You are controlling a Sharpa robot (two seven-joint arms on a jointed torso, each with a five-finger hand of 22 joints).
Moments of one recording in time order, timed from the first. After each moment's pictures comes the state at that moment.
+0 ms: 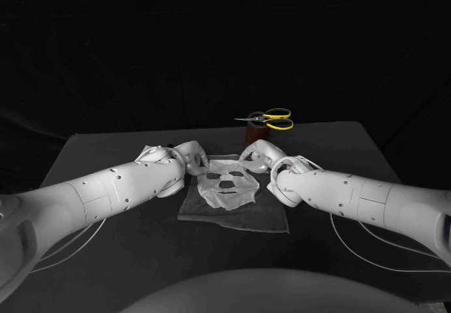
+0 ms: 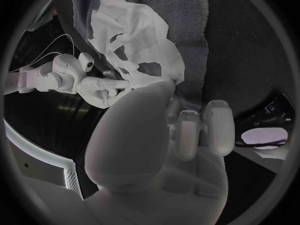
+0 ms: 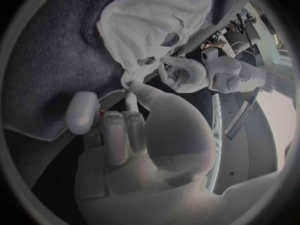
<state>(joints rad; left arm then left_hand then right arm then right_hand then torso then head) 1.12 -0.42 -0.19 1.02 -1.08 -0.26 -0.21 1.59 -0.17 0.56 0.22 0.05 0.94 0.10 0.64 0.25 1.24 0.04 1.30 1.01 1.47 -0.04 1.56 1.31 0.08 1.42 0.06 1.44 1.31 1.00 -0.51 -0.14 1.10 -1.05 -0.59 -0.05 1.25 -0.02 0.52 -0.03 0.05 1.07 0.07 0.29 0.47 1.47 0.00 1.57 1.31 1.46 -0.06 1.57 1.31 0.10 1.34 0.05 1.09 1.30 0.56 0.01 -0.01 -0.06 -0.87</state>
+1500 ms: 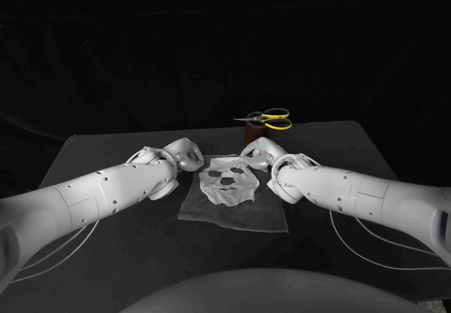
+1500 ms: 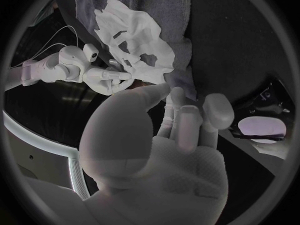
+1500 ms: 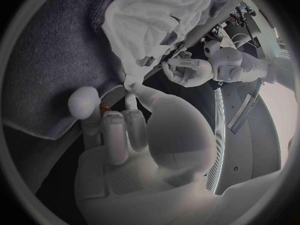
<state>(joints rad) 1.12 -0.48 -0.19 1.06 -1.02 -0.36 -0.12 1.29 -0.23 0.76 0.05 0.05 0.75 0.16 0.64 0.32 0.91 0.08 1.04 0.65 1.45 0.01 1.44 1.30 0.10 1.24 0.10 1.28 1.11 1.01 -0.50 -0.14 1.06 -0.96 -0.57 -0.01 1.18 -0.03 0.52 0.01 0.05 0.98 0.10 0.27 0.49 1.47 0.02 1.48 1.31 1.47 -0.05 1.56 1.31 0.11 1.28 0.07 0.96 1.24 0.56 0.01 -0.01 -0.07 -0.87</state>
